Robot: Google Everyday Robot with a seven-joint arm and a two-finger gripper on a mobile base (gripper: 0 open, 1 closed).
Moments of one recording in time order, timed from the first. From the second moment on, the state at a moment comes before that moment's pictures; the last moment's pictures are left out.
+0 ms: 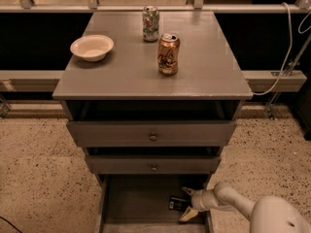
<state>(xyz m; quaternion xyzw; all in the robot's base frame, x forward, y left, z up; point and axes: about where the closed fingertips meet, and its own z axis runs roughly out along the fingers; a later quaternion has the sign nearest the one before) 0.536 -0.153 0.121 -0.60 0.71 0.22 0.30</state>
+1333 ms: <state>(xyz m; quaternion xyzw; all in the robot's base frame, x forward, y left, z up) 0.551 -0.131 0.095 -0.66 0.71 0.15 0.17</state>
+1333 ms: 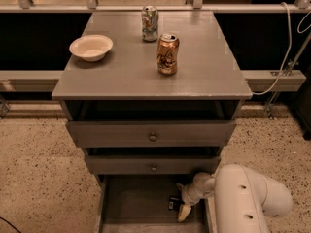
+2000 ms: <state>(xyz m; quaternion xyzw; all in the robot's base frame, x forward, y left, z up) 0.527 -0.138 0.109 -0.66 0.70 0.17 0.20</state>
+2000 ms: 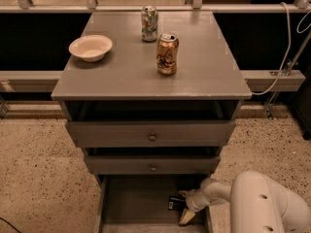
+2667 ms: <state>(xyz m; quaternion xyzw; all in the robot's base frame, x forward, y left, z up) 0.506 -0.136 0.115 -0.67 0.70 0.17 0.20</state>
